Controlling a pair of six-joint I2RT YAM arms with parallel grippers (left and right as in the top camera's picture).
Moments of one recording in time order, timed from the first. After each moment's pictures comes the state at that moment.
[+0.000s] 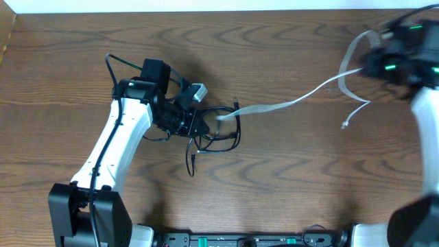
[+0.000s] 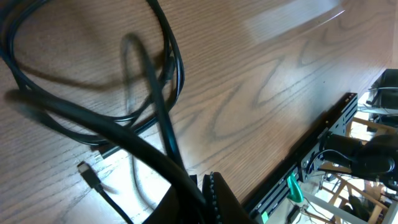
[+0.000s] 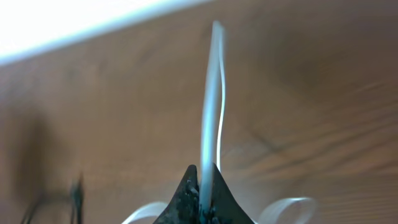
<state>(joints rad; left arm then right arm) -0.16 1.60 1.23 -1.10 0.67 0.16 -0.26 1.56 1.47 -0.68 -0.33 0.10</state>
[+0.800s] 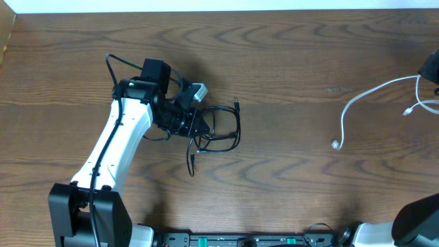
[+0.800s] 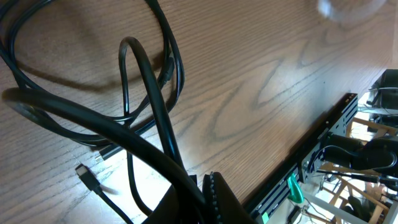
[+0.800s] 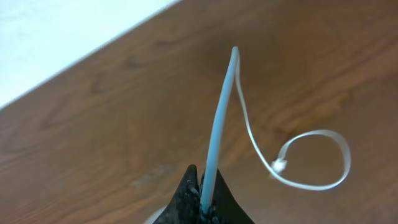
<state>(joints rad) -0.16 1.60 1.23 -1.09 0.67 0.16 -0.48 1.60 1.50 -0.71 -0.16 0.14</state>
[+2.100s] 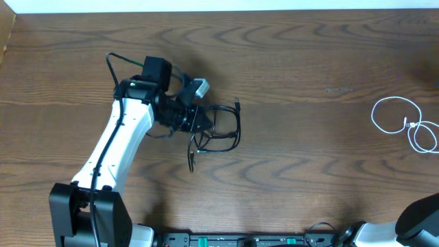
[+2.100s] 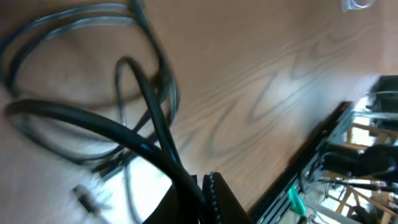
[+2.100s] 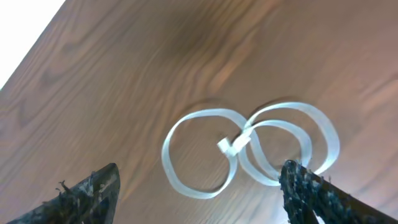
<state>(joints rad) -0.17 1.60 1.23 -1.02 0.70 0.15 -0.61 1.61 1.49 -0.83 -0.08 0.34</state>
